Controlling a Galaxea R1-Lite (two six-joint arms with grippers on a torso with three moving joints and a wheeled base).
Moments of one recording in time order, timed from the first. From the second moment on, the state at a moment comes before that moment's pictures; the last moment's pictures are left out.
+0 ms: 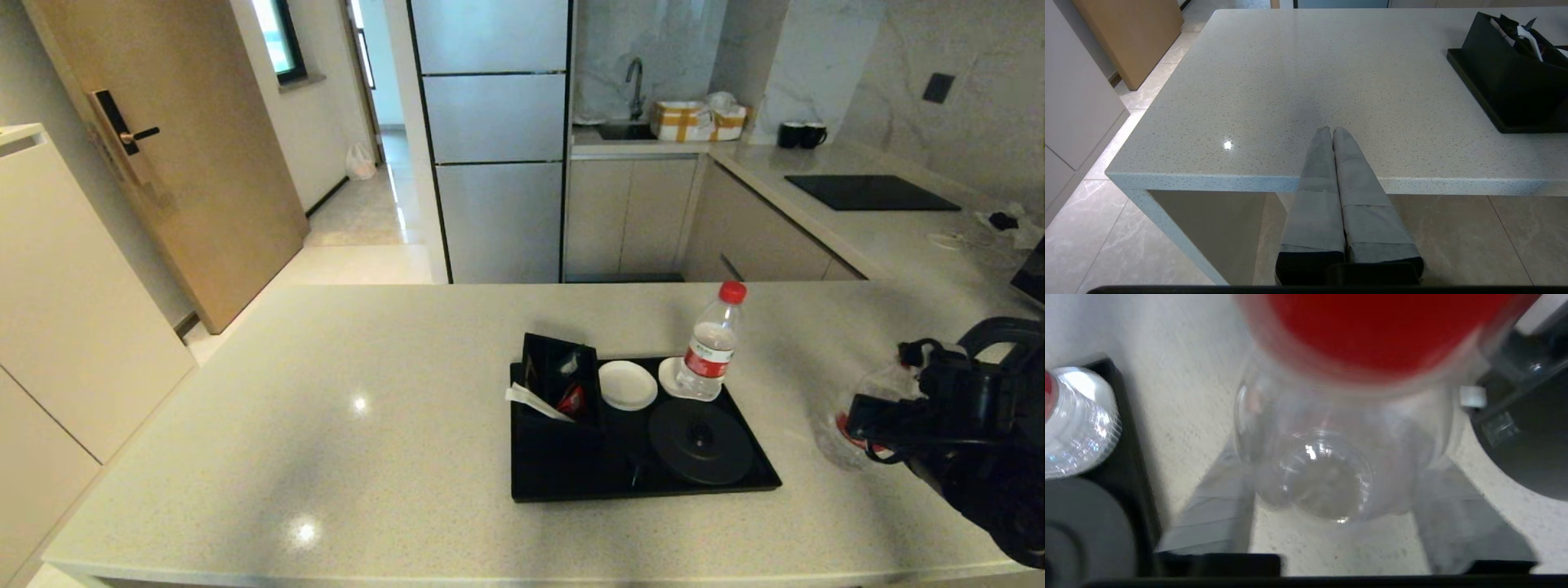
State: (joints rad) left arm 0.00 0.00 0.00 0.03 0.00 0.01; right arm -0.07 2.02 -0.37 -1.22 -0.29 0.13
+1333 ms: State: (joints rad) left arm 0.00 0.00 0.00 0.03 0.00 0.01; right arm -0.03 1.33 -0.31 -0.59 -0.08 0.07
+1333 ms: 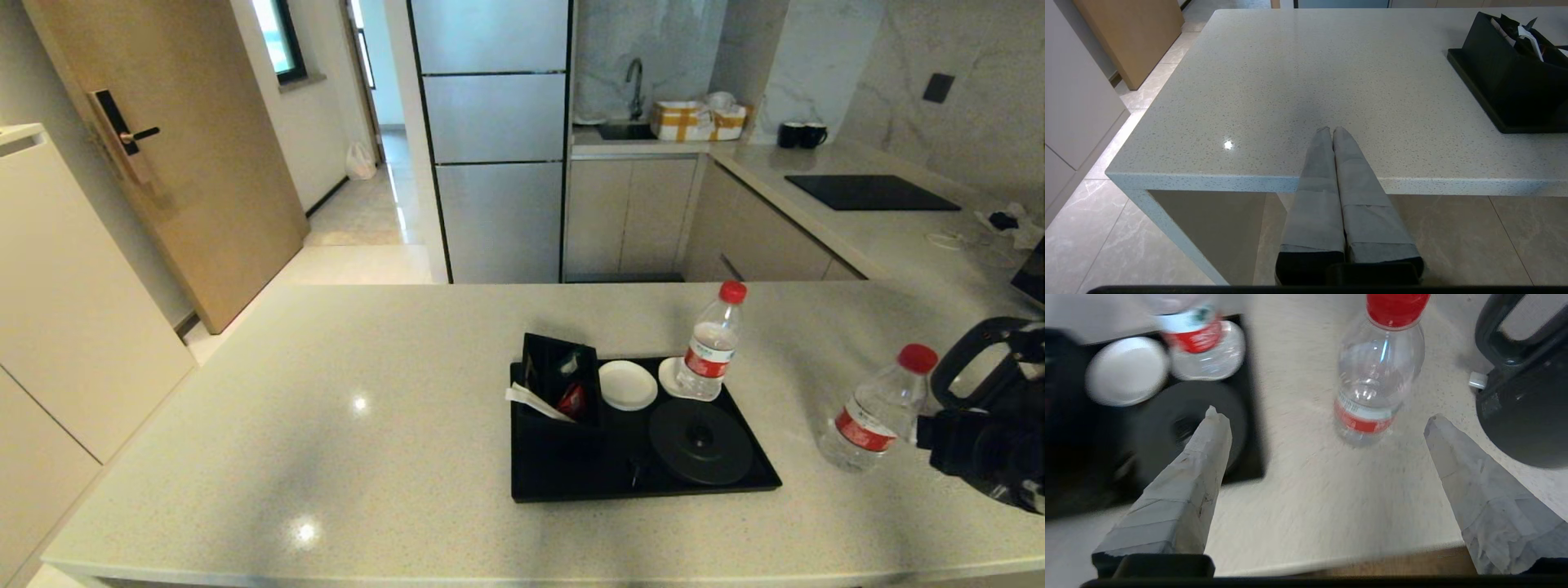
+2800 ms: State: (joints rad) left arm 0.00 0.00 0.00 0.03 0.00 0.01; right arm 0.25 1.25 -0.64 -0.10 -0.14 0.11
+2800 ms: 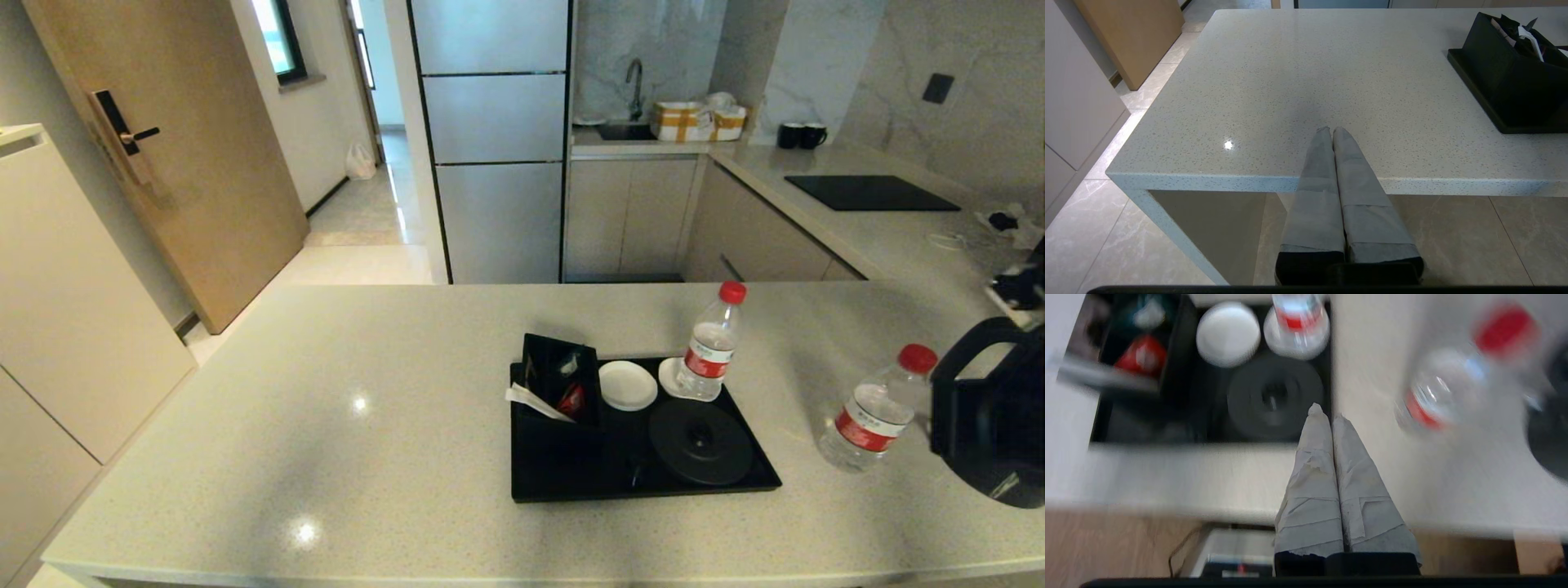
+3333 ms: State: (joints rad) left arm 0.00 0.00 0.00 0.03 0.00 0.01; right arm 0.33 1.71 -0.86 -0.35 -0.33 0.17
